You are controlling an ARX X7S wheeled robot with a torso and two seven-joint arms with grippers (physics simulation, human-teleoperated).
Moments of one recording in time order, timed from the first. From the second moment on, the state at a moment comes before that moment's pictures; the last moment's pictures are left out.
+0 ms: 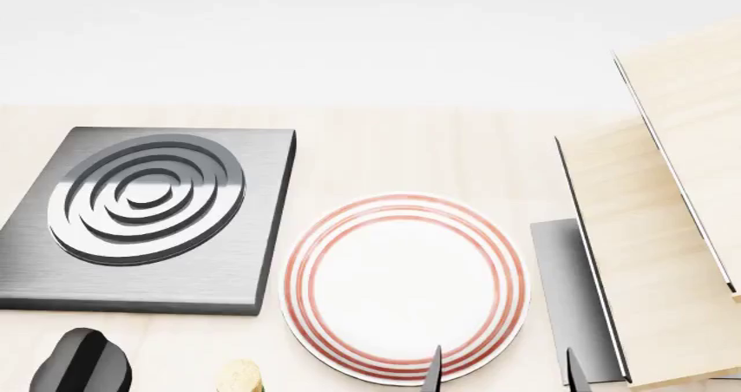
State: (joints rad) left arm 0.24 -0.49 -0.25 0.60 -0.35 -0.73 -0.35; right arm -0.13 0.33 -0.33 -0.46 0.00 -0.05 0.47
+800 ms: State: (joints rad) left arm 0.28 -0.50 -0.25 0.55 -0.37 -0.71 -0.31; right arm -0.12 0.33 -0.34 -0.46 0.00 -0.04 0.48
